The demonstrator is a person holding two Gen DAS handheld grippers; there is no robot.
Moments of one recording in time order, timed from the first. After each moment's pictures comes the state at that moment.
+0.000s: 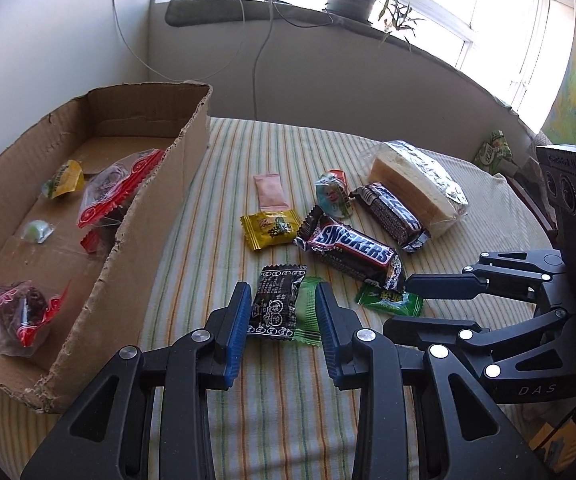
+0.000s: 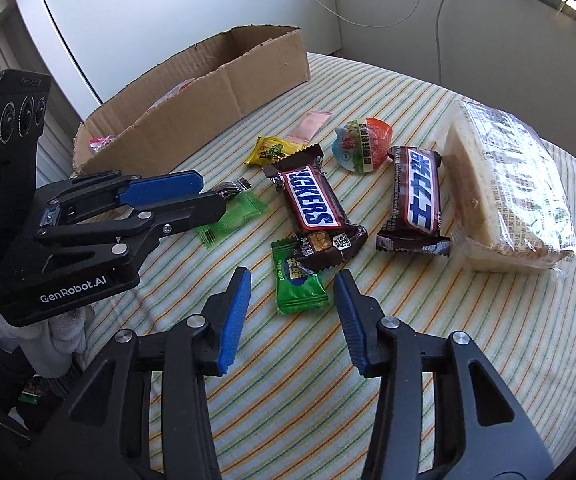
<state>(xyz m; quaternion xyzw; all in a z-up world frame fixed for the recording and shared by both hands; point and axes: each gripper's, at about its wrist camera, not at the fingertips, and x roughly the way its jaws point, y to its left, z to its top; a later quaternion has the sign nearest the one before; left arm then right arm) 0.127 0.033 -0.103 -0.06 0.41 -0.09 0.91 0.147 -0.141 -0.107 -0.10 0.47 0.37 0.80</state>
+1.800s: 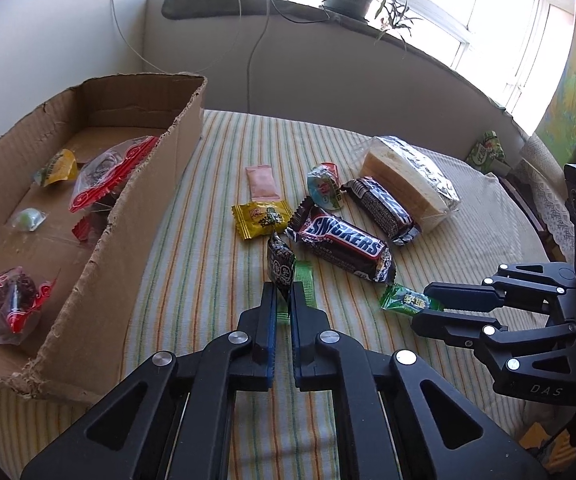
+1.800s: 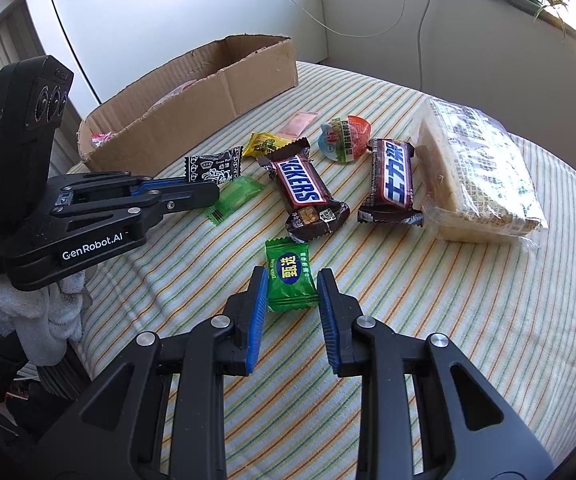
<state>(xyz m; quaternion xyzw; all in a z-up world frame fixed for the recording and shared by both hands) 0.121 0.034 -0.102 -0.08 0.41 -0.11 0.90 0.129 -0.157 -0.101 -0.11 0.45 0.34 0.82</state>
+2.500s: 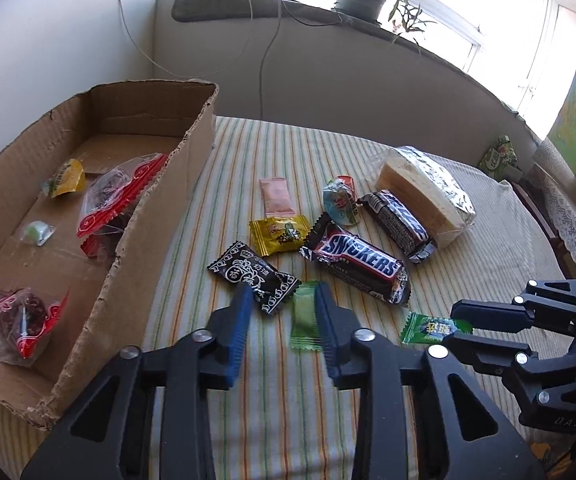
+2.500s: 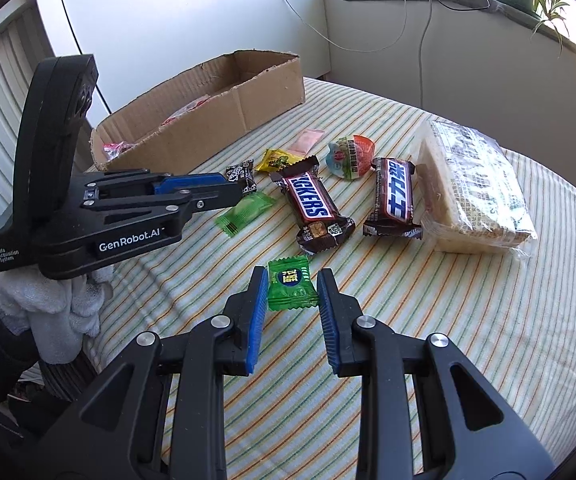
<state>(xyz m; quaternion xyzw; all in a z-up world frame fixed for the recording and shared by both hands) 0.138 0.037 -0.101 -0.07 0.41 -0.08 0.90 0.118 -0.157 -0.089 -0.10 0.43 0.34 0.83</state>
